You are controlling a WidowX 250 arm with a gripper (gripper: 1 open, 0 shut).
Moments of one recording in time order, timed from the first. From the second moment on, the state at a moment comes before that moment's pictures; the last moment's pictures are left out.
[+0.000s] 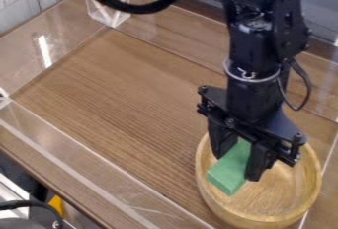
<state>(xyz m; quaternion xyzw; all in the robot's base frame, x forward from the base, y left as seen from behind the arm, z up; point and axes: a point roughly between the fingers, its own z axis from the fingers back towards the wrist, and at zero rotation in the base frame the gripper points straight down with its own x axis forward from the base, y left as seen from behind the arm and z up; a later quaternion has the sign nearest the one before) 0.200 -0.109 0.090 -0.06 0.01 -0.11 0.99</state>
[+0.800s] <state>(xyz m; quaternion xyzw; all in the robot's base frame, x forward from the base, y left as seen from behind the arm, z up) 0.202 -0.108 0.086 -0.06 0.02 -0.09 0.99</state>
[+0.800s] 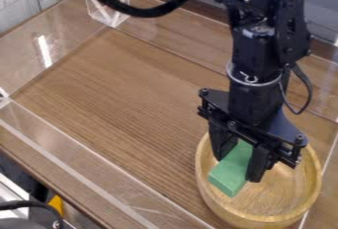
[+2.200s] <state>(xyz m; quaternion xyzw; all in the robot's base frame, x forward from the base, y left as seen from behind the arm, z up) 0.205 -0.113 0.084 -0.06 0.02 -0.06 1.00</state>
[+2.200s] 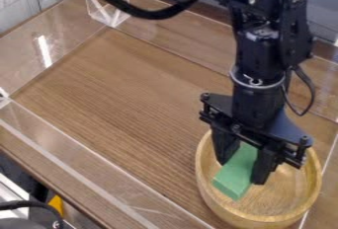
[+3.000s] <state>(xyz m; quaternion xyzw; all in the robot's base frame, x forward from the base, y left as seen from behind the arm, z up) 0.207 -0.115 0.082 -0.07 0.02 -0.05 1.00</state>
